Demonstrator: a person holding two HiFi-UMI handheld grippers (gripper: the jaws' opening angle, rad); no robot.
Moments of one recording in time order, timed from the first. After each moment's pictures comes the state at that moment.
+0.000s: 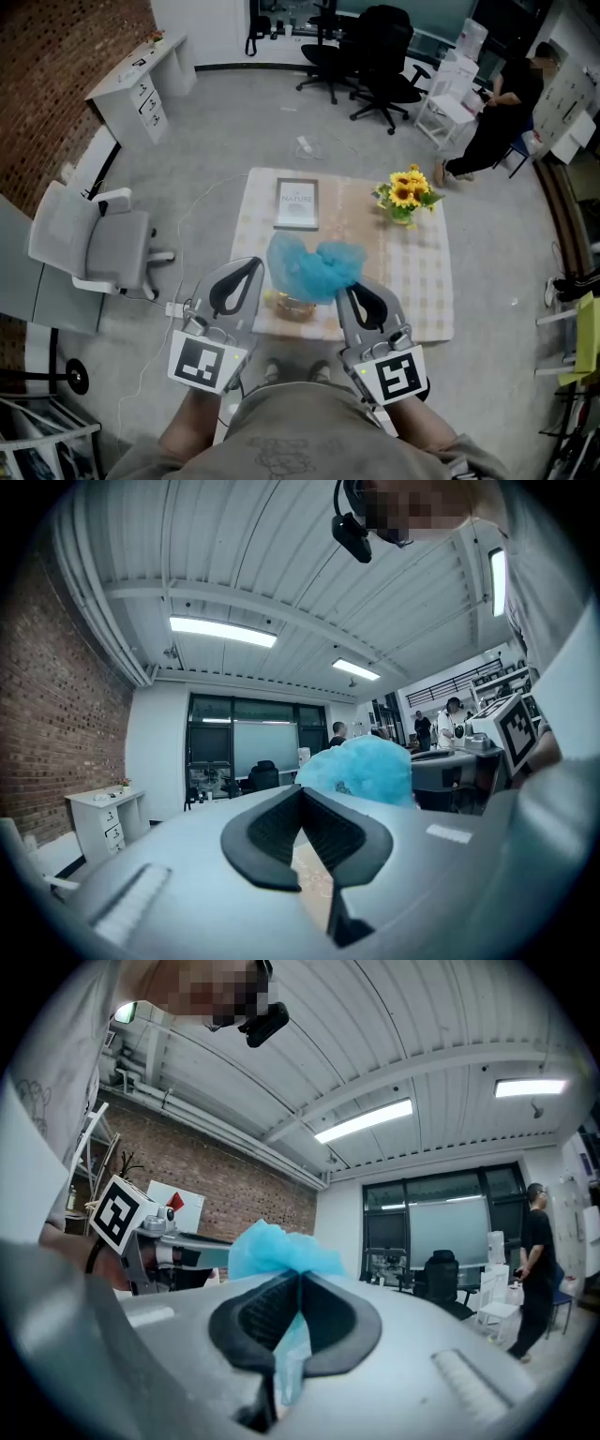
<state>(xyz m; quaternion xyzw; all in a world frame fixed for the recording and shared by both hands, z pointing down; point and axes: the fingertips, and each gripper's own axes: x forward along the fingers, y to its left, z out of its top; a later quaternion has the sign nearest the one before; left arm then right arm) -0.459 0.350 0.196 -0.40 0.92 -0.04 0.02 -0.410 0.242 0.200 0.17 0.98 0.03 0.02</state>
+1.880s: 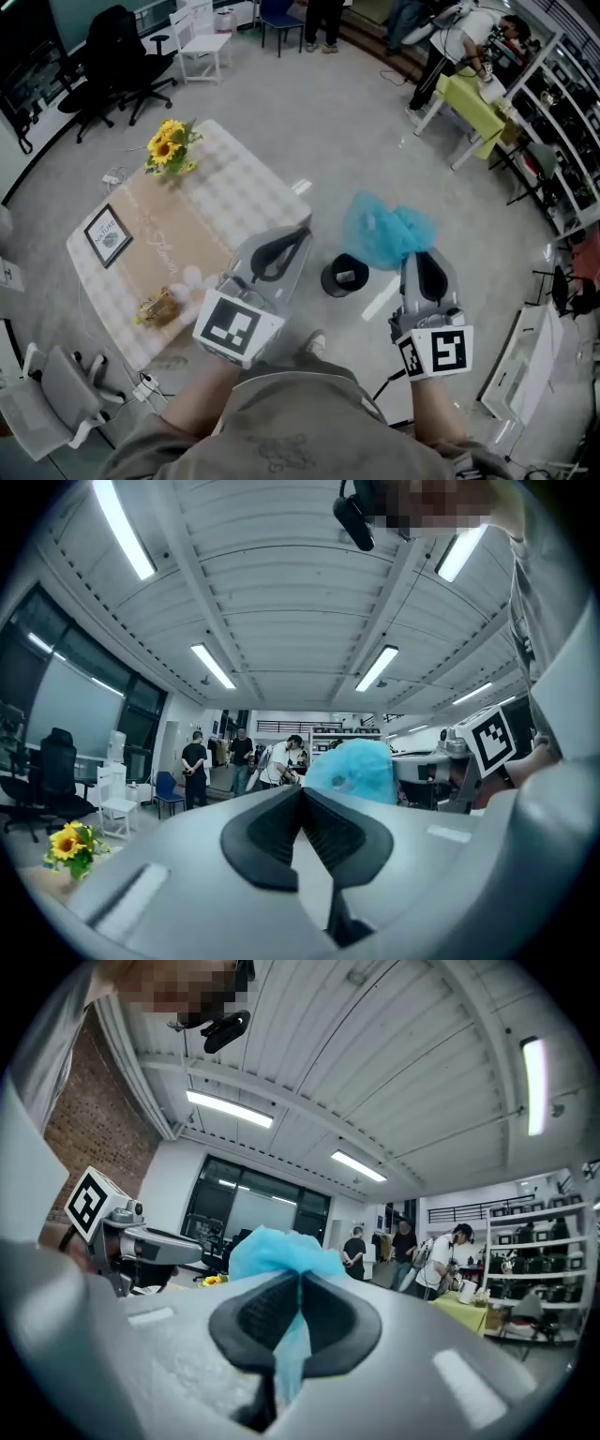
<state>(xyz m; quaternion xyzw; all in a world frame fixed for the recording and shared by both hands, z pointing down) -0.133 0.025 0.197 -0.81 0.58 0.04 0.02 0.012 -0.023 0.183 -0.39 0.92 0.10 -0.04</state>
